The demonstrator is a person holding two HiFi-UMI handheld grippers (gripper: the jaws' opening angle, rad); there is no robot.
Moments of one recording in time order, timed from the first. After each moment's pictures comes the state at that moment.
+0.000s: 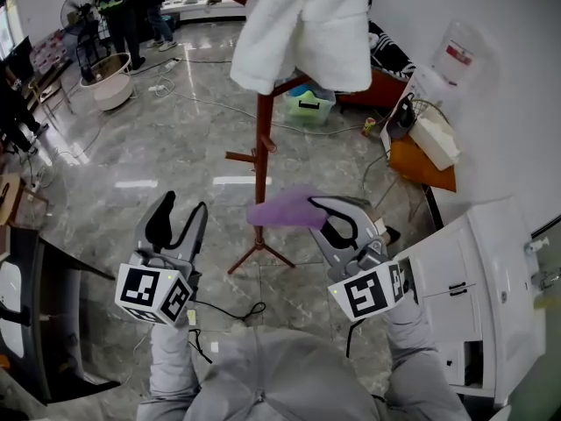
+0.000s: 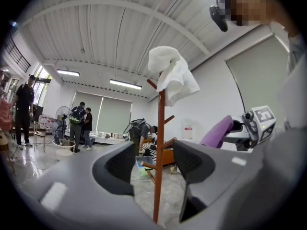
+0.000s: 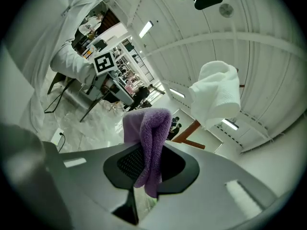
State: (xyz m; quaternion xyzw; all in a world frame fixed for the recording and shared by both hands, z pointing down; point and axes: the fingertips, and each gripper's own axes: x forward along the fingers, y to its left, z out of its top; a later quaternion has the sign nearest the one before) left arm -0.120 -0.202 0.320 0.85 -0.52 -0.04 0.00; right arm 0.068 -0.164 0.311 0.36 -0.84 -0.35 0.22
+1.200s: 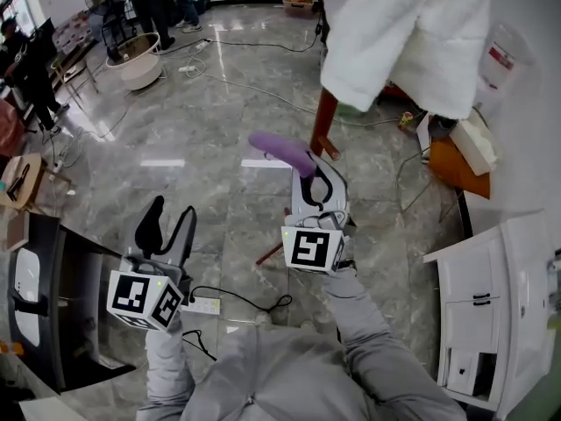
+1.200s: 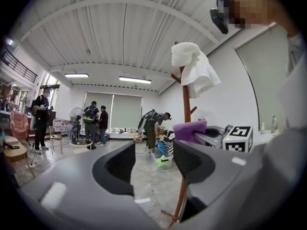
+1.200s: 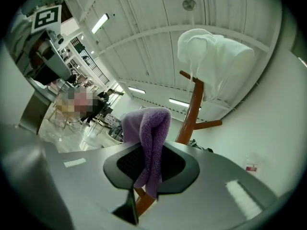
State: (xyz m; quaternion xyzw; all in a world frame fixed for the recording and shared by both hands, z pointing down) left arm -0.229 -0.221 0.334 0.82 -0.57 0.01 0.02; right arm -0.022 -0.309 0.340 0.58 -0.78 -0.25 0.06
